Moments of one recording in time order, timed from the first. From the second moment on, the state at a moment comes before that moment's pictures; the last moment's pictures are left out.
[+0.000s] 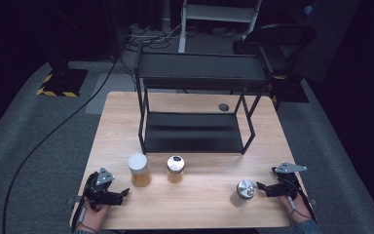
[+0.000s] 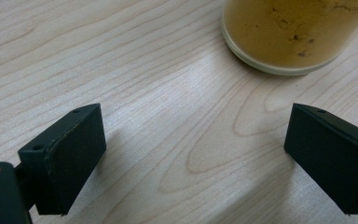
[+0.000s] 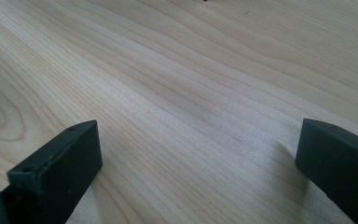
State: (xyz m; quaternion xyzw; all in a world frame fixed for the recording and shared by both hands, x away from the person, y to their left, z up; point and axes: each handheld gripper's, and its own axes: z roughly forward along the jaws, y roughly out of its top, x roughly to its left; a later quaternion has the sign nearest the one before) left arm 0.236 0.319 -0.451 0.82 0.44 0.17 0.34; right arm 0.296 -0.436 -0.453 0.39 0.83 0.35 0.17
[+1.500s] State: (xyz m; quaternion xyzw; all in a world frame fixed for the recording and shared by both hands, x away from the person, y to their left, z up) left arm 0.219 0.304 -0.386 0.81 0.40 0.19 0.40; right arm 0.297 -0.433 -0.453 0.39 0.83 0.35 0.17
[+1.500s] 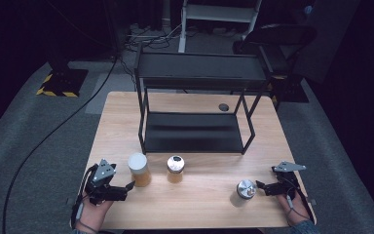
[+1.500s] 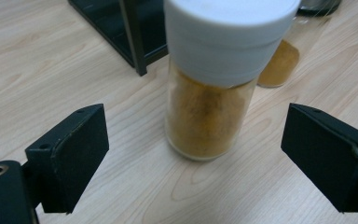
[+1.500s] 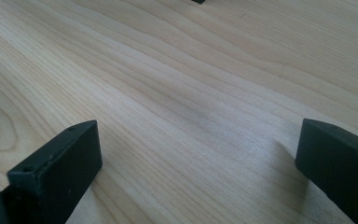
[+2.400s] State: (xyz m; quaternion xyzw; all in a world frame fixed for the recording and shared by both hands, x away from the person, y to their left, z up) left arm 0.247 0.288 -0.366 0.81 0.38 0.17 0.41; right arm 0.297 -0.432 -0.453 0.40 0.83 0.35 0.17
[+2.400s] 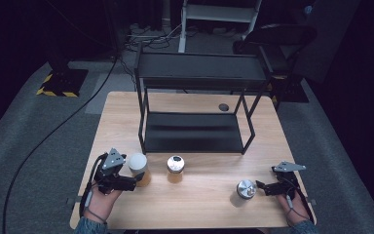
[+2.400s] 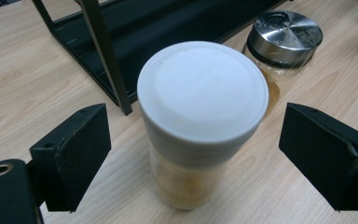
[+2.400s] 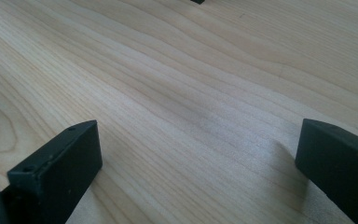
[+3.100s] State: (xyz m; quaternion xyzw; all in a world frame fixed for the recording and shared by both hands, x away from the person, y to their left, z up) left arm 0.265 0.277 -0.367 0.83 0.37 0.16 0.39; right arm 0.297 -0.431 -0.453 0.40 0.83 0.35 0.17
